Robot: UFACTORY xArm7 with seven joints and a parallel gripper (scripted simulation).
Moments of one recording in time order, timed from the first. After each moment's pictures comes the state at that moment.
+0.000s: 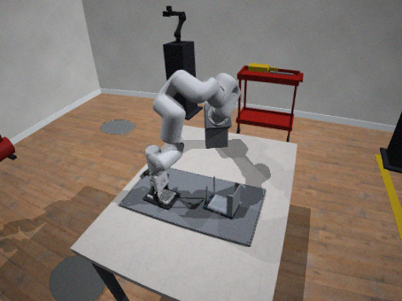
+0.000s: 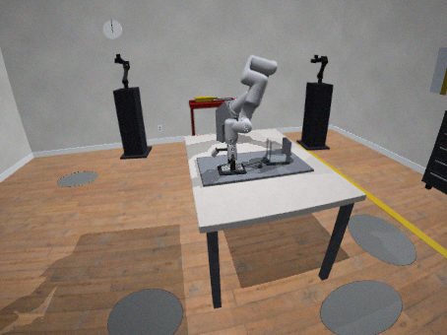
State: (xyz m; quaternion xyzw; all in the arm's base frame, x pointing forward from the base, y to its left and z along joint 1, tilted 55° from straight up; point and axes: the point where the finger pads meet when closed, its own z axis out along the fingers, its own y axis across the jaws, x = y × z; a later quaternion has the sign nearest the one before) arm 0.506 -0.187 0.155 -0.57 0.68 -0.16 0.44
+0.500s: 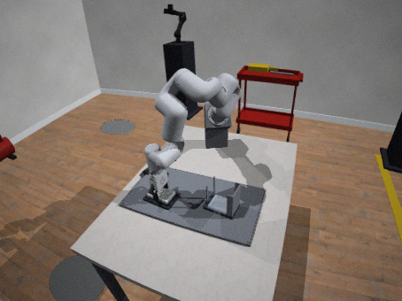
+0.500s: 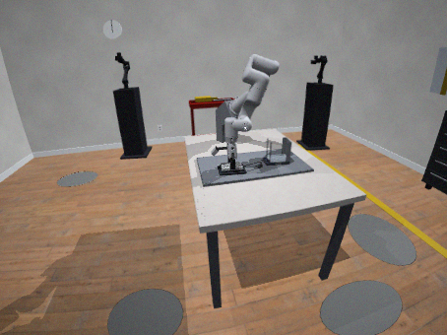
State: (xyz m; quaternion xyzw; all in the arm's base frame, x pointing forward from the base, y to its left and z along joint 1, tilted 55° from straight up) arm 0.499 -0.190 0.160 -0.57 0.68 -0.16 0.44
